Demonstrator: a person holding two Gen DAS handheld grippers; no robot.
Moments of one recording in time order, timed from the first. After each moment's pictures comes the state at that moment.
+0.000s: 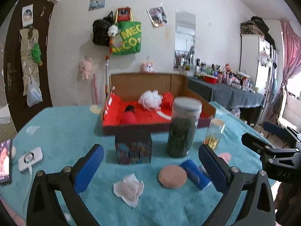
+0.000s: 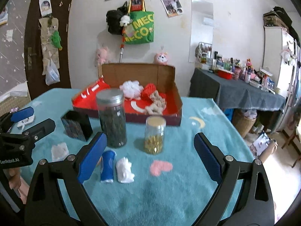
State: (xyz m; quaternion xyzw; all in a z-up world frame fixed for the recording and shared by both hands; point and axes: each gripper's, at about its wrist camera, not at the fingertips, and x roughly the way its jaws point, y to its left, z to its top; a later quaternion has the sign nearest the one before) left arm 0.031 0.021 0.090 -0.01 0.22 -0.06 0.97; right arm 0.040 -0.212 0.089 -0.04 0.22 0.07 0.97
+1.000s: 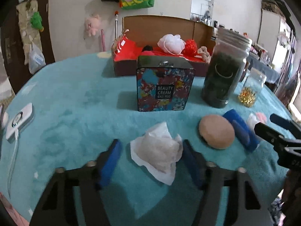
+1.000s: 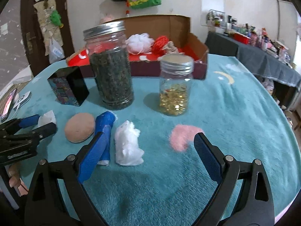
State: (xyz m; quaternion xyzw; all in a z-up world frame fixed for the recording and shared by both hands) left arm 0.068 0.053 0.012 -0.01 0.37 -0.02 0.93; right arm 0.090 -0.199 0.012 -0.02 0.34 0.13 0.93
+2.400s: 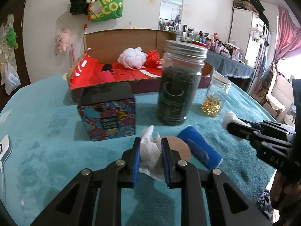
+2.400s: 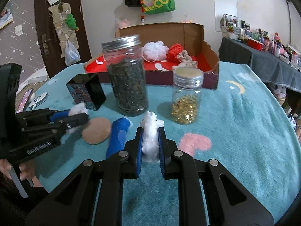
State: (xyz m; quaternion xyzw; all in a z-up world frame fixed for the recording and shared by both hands) left arm 0.083 0.013 0.037 0.01 0.34 -0.13 0.93; right arm 0.084 -0.211 0.027 0.00 0.32 0.18 0.93
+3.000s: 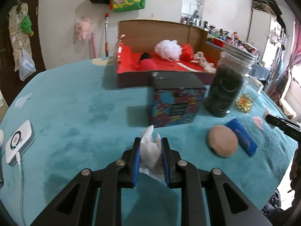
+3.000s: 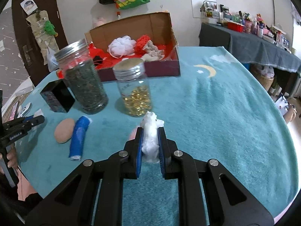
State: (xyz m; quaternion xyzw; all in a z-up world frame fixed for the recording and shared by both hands) left arm 0.088 0.088 0.028 0.00 0.38 -0.07 0.92; right arm 0.098 -0.268 0.020 0.03 0.36 0.12 0.93
